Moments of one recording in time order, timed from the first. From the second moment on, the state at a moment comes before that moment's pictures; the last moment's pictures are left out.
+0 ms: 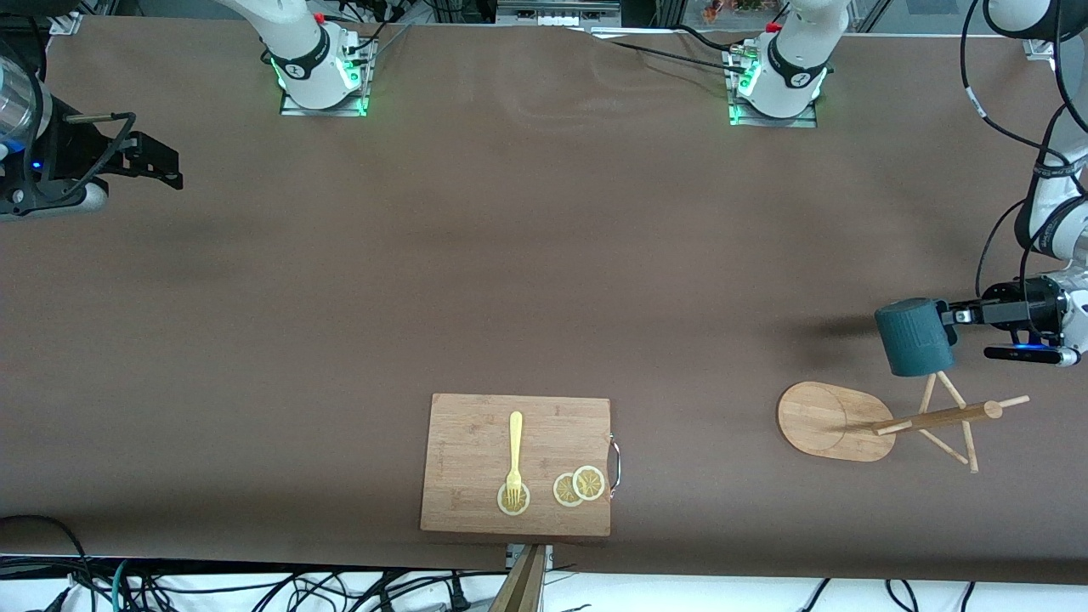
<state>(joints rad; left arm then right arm) 0.62 0.78 -0.03 -1.57 -1.38 1.23 0.44 0.40 -0.01 -0.35 -1.62 -0.02 1.49 -0.09</state>
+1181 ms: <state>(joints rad) 0.62 0.87 -0.03 -1.53 -1.54 1.28 0.40 0.40 -0.01 -0.35 -1.62 -0.02 1.49 -0.09</state>
